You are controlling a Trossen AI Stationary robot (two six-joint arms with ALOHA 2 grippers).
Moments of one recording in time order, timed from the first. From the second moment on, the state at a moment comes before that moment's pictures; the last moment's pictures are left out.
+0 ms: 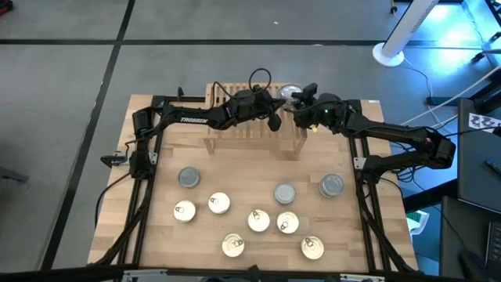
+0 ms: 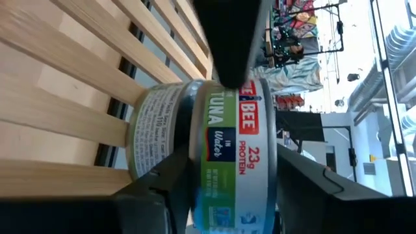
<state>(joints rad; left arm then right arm) 0.36 1.96 1.36 0.50 -0.12 -0.05 -0.49 1.21 0.76 0.16 0.31 -1.29</state>
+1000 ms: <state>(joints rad) 0.31 1.98 1.38 0.58 -0.14 -0.10 -0.48 1.21 0.76 0.17 0.29 -1.29</state>
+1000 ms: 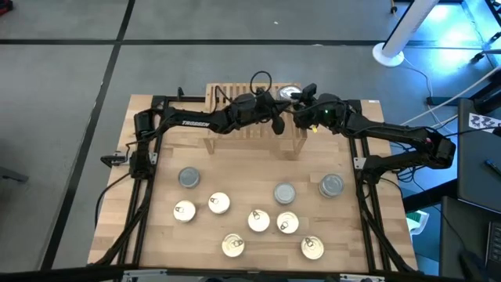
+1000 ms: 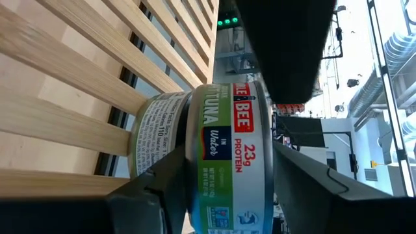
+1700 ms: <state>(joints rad) 0.35 2.03 1.44 0.44 -0.20 -0.08 -0.48 1.21 0.76 0.17 0.29 -1.29</state>
